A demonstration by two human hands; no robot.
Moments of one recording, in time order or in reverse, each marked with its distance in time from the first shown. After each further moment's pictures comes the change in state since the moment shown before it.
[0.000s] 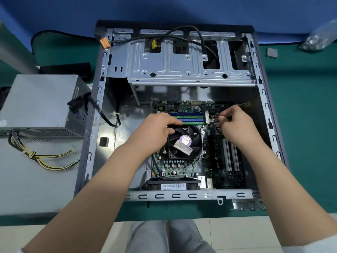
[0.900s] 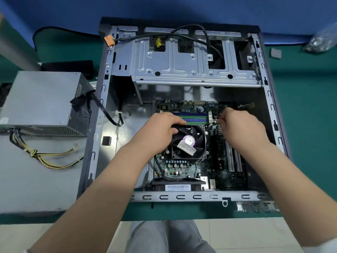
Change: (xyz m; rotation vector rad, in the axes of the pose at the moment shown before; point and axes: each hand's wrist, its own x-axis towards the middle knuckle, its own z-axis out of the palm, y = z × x) left_hand 0.001 0.002 -0.001 0.021 -0.029 -0.024; right_hand -0.005 -0.010 -0.002 -0.724 0.055 -0.263
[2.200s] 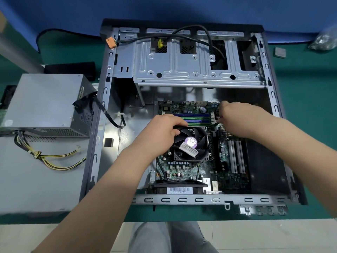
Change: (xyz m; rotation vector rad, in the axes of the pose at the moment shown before) left_hand 0.000 0.000 0.000 -0.041 0.017 -0.021; right_hand 0.030 -0.003 -0.024 -0.175 -0.262 -0.246
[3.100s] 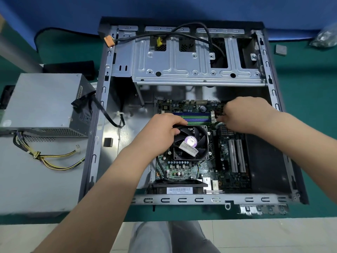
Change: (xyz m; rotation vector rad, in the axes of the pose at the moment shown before) left_hand 0.001 0.002 -0.001 0.008 -0.009 0.001; right_hand 0.003 0.008 -0.007 -0.190 0.005 -0.030
